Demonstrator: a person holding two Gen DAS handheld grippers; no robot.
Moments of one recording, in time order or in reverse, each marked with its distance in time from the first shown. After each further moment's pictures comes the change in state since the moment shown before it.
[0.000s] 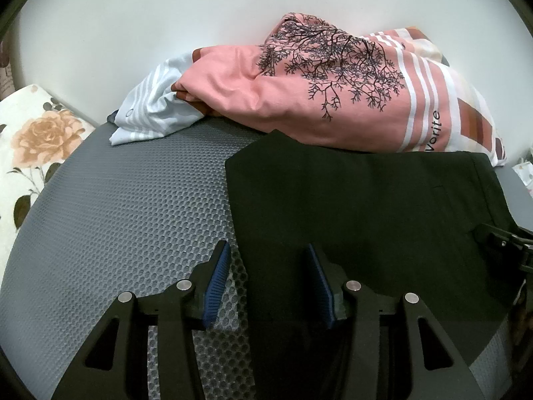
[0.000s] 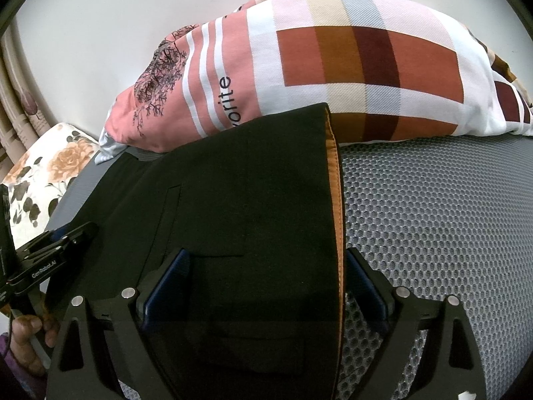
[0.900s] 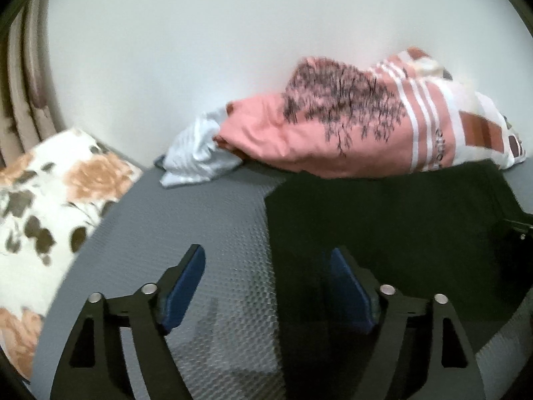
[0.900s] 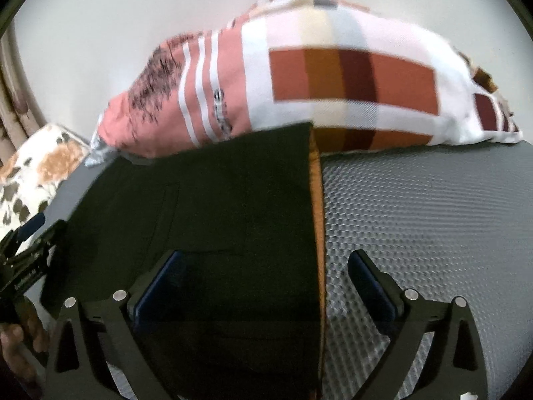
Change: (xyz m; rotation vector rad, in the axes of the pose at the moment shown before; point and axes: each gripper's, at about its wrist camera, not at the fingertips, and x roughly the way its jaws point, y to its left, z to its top) left arm -0.043 0.010 0.005 0.079 -0.178 0.209; right arm -0.026 0.005 0.000 -0.011 -0.042 -0.083
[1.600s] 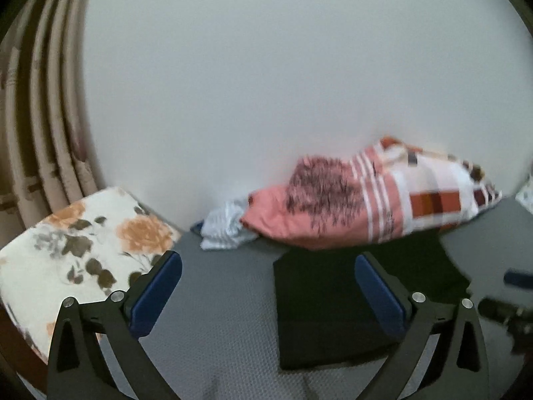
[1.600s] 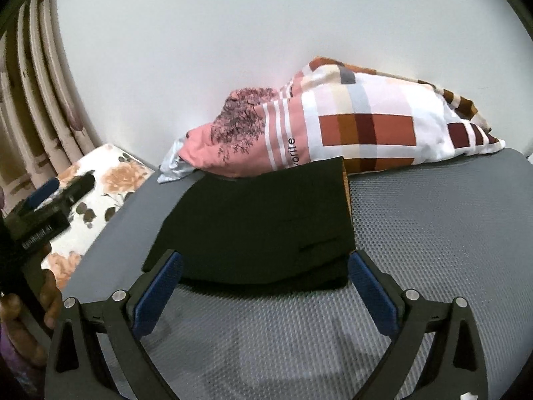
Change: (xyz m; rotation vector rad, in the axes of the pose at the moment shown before) left arm -0.198 -0.024 0.028 -0.006 -0.258 0.052; right arm -0.144 0.040 -0.041 -0.017 -0.141 0.143
